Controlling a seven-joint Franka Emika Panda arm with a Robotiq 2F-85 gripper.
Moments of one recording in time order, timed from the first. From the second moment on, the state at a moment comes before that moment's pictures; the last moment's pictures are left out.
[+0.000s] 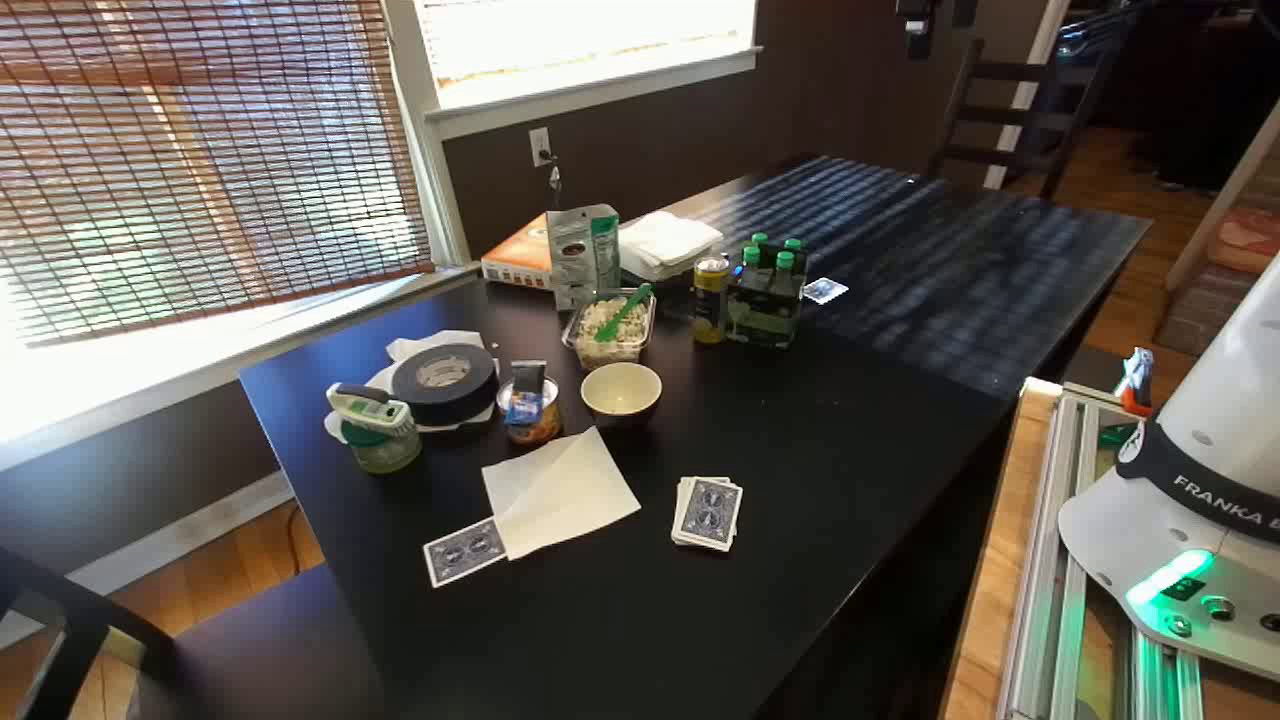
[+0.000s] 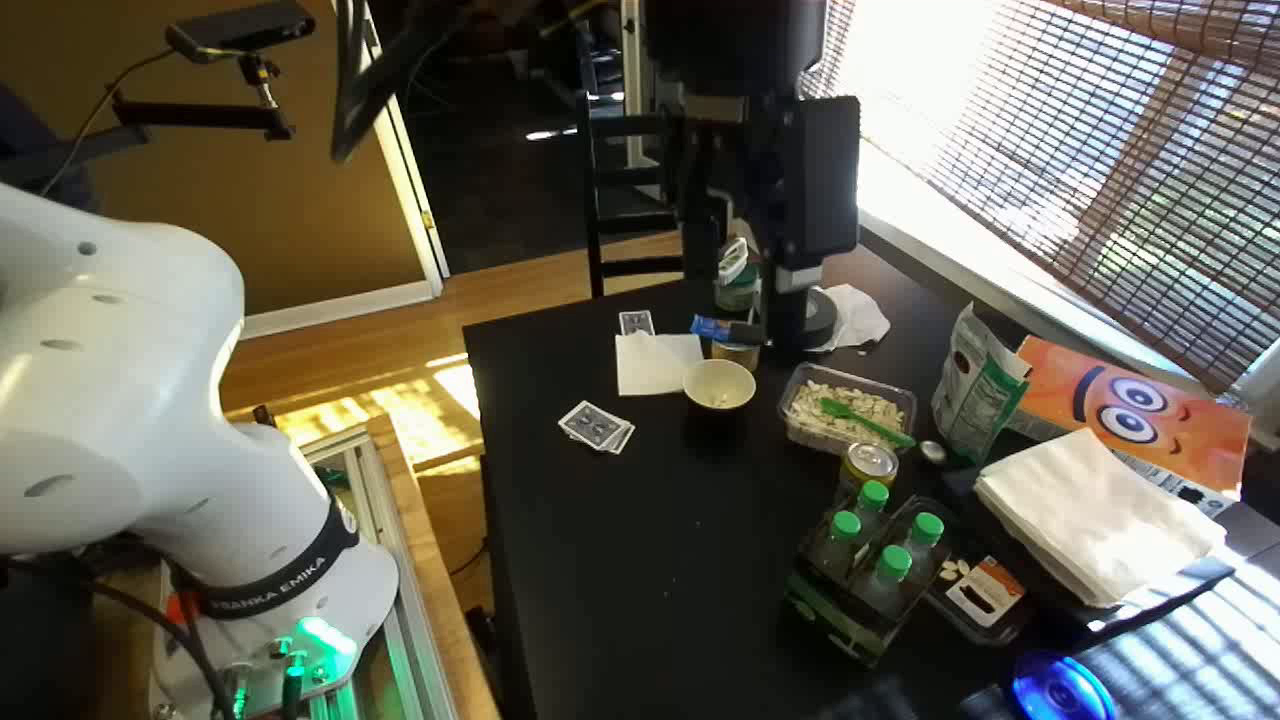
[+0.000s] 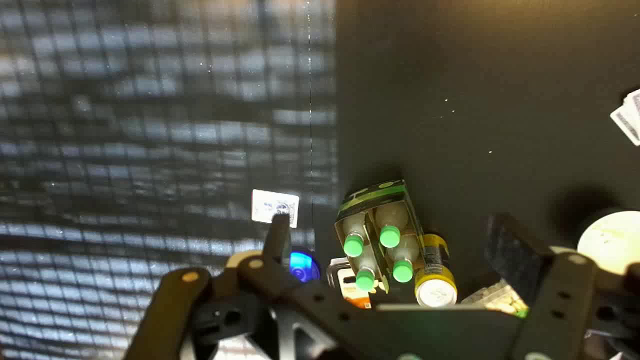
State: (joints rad) arm -0.26 -0.57 -0.15 -2.36 -0.34 1.82 -0.09
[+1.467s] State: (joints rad) arm 0.12 -0.30 -0.09 -2.19 0.07 2.38 -0.34
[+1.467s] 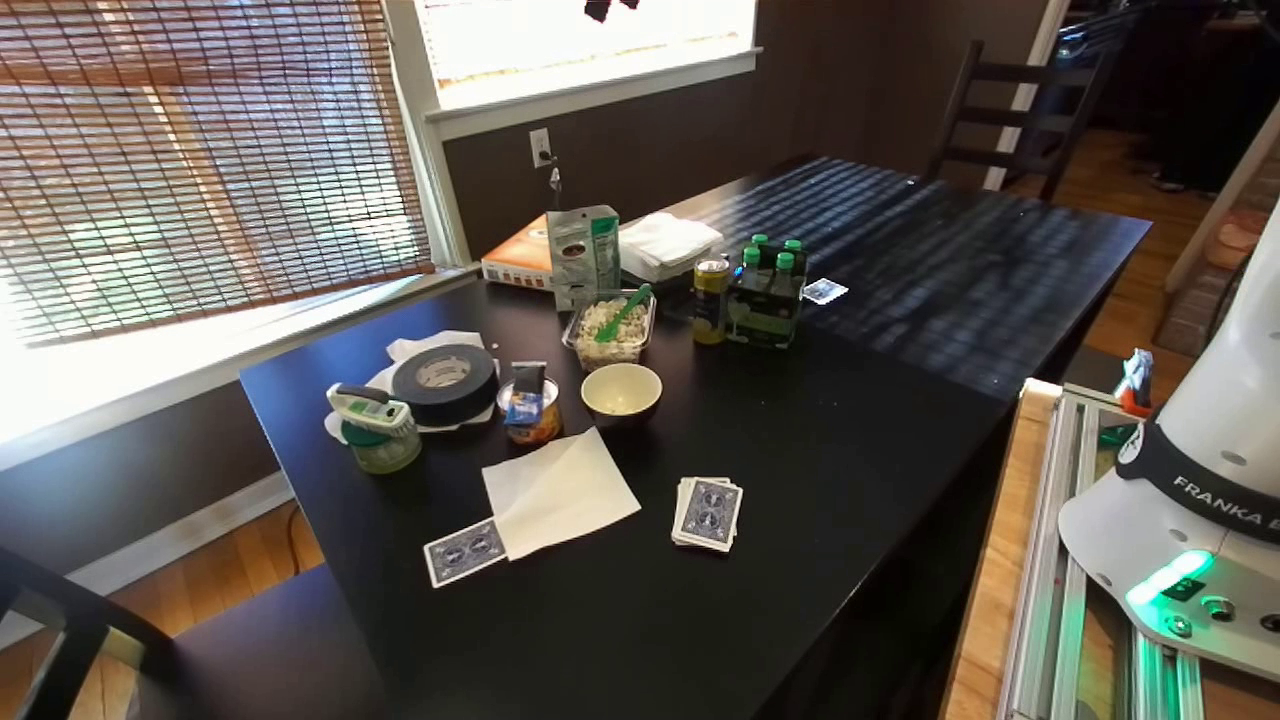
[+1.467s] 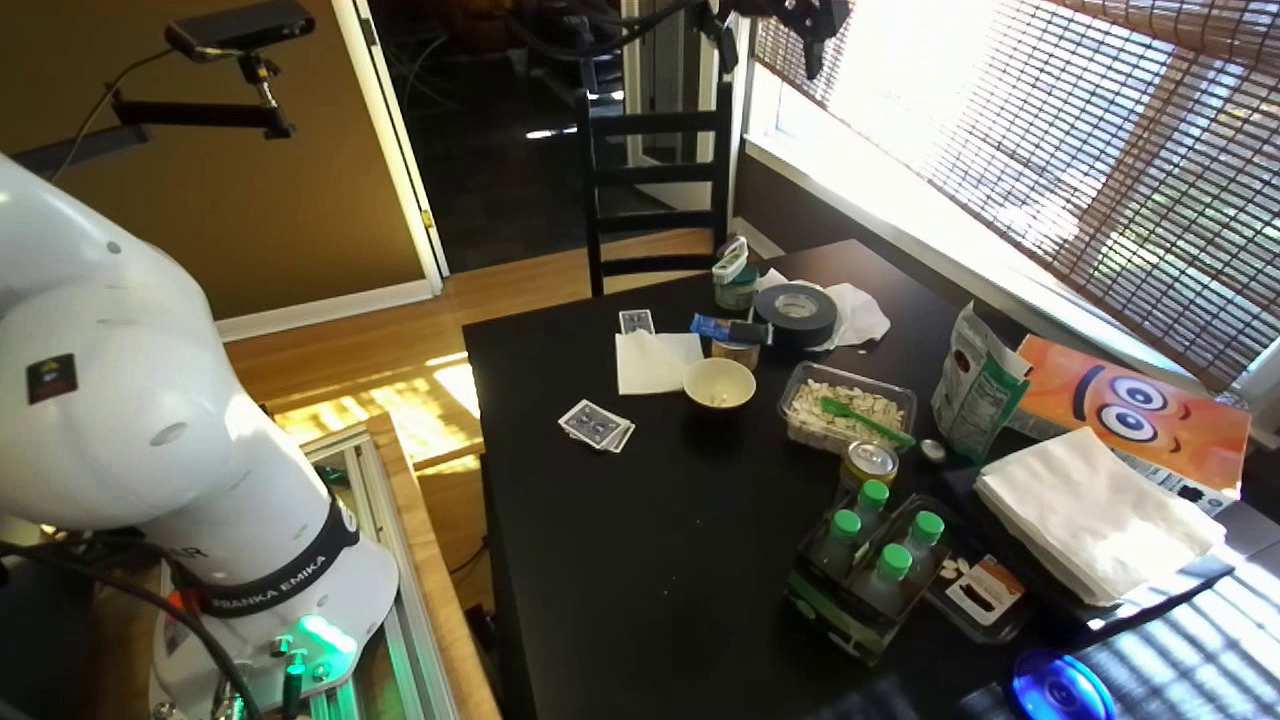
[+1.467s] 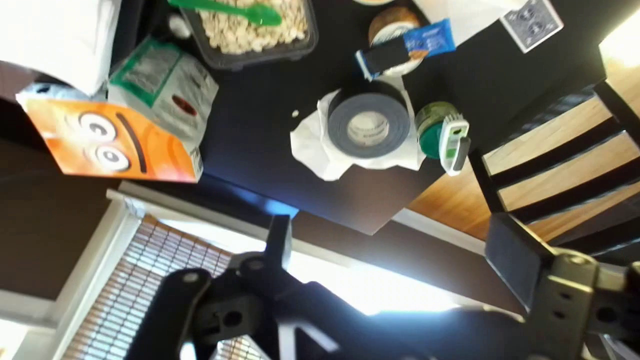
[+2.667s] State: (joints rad) arm 0.05 -0.08 0.00 -2.11 -0.33 2.80 -0.28
